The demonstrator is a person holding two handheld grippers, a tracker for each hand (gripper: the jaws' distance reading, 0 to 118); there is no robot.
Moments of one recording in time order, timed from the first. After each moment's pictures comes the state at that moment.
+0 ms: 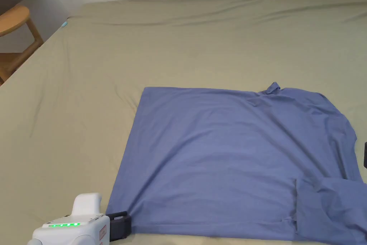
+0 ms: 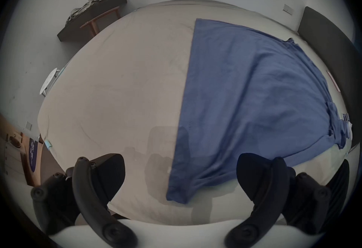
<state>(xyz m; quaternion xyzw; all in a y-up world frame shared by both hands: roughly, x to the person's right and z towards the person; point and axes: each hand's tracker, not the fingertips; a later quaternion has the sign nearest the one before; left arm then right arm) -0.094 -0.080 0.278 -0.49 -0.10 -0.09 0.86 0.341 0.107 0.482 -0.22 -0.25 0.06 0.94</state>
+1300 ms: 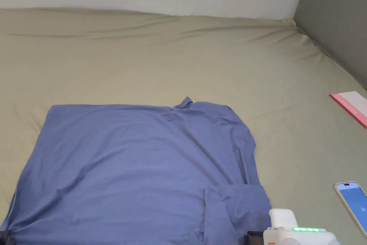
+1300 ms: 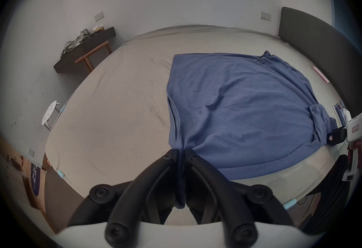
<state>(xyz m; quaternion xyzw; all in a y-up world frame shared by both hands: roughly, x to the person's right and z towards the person) -0.034 -0.011 0.311 -0.39 -0.16 -0.13 0.90 0.435 -0.098 0.504 -0.55 -0.26 -0.14 0.79</state>
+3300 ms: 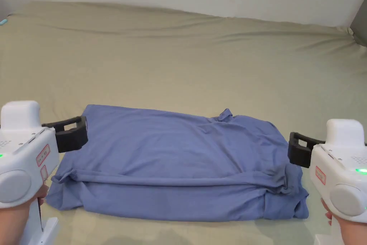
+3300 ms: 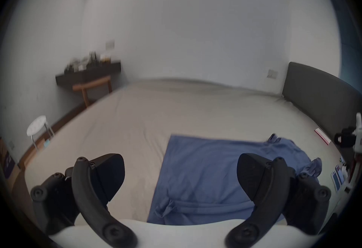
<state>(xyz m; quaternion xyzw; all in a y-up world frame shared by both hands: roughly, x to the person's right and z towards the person) 0.030 0.067 0.175 -0.19 -0.16 -0.02 0.97 0.458 0.071 0.373 -0.24 -0.29 0.04 0.92</state>
